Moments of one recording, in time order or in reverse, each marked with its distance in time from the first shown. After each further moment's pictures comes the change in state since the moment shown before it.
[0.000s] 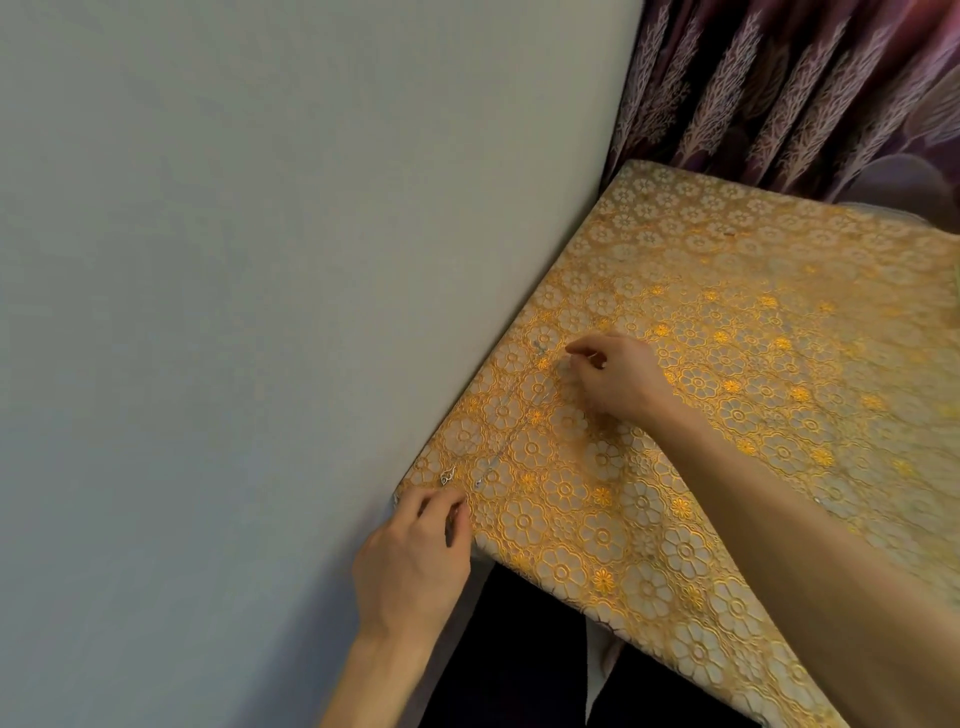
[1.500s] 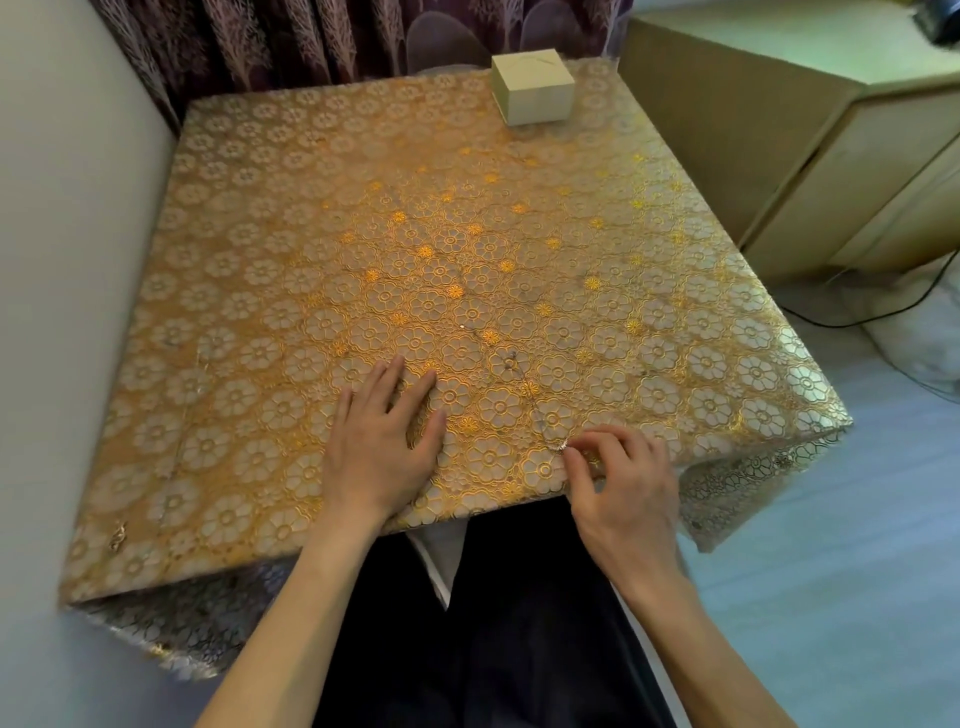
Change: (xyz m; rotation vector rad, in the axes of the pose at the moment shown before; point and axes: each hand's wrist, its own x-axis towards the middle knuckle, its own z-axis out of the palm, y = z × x) left_hand -0.011 0.170 0.103 -0.039 -0.408 0.750; right_hand -0.375 0.074 -0.023 -0.133 0.696 0.727
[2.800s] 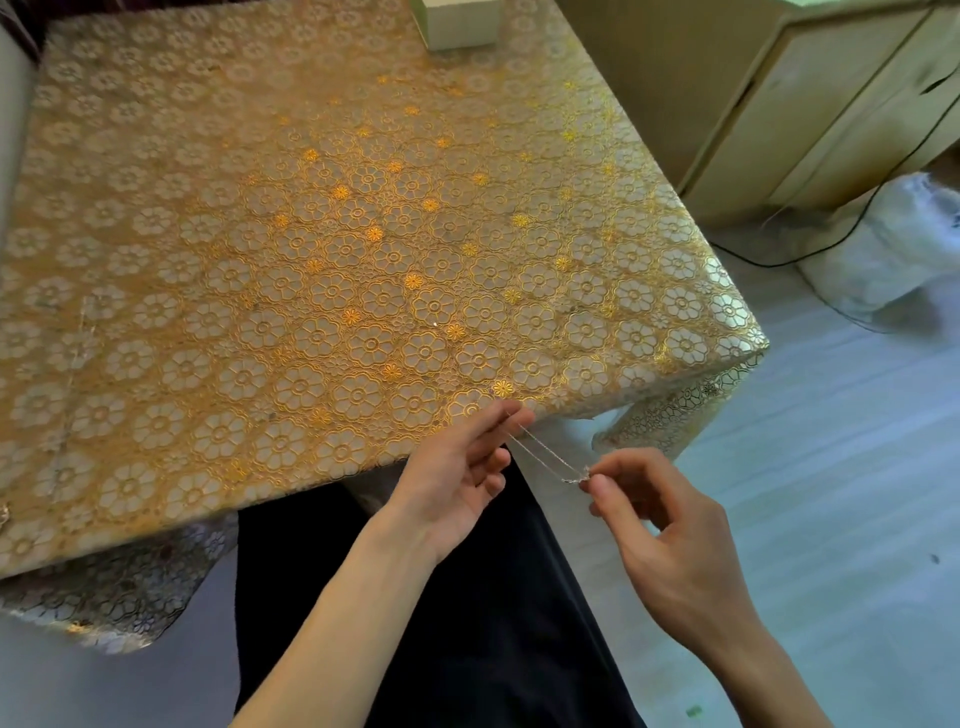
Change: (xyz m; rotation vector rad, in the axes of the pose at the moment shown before) left_hand -0.056 0.134 0.010 -1.618 -0.632 -0.860; right_hand -0.061 0.015 -0.112 0.507 -0.228 0.216
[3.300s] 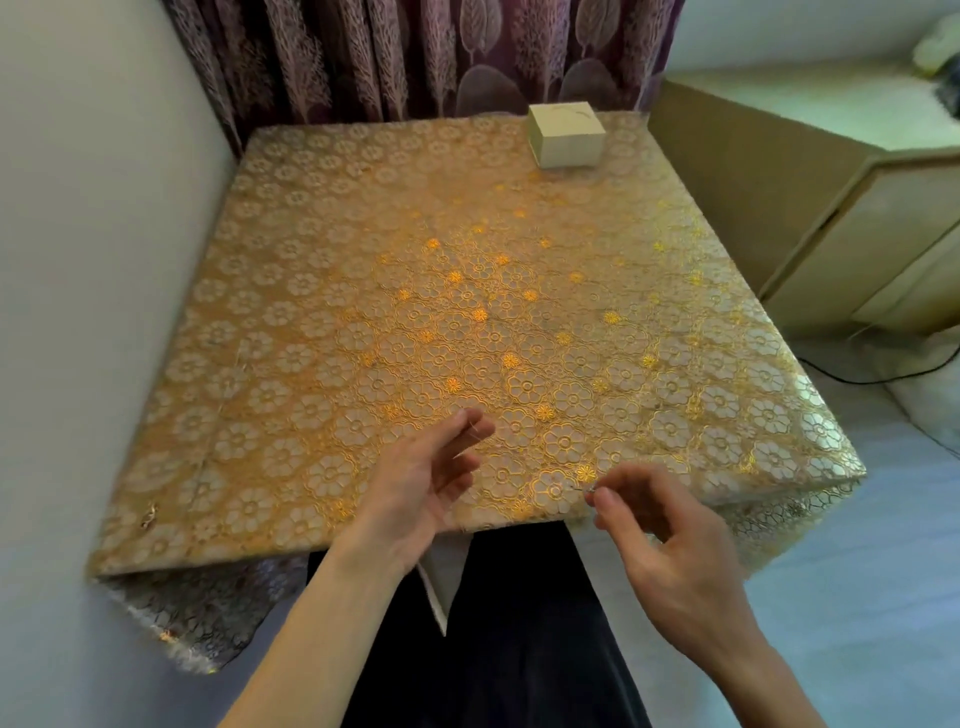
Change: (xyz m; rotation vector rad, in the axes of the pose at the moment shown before) left_hand -0.029 0.067 -0.058 -0.033 0.125 0.364; right_hand 0.047 -0.038 0.039 0.080 -0.102 -0.184
